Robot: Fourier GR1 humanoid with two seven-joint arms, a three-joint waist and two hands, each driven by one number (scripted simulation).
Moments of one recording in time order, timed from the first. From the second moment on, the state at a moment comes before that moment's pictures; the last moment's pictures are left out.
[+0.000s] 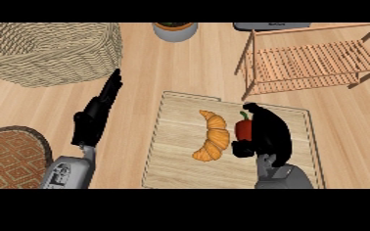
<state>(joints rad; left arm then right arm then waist) -0.17 0.14 -0.11 -1.42 -0.07 0.06 0.00 -0.16 -0.02 0.33 -1.67 0.95 0.19 1.01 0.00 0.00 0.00</state>
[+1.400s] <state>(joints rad) -0.17 0.12 -0.07 -1.45 -0.10 0.04 0.03 0.14 -0.04 0.73 -2.14 1.02 0.05 0.74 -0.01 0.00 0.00</state>
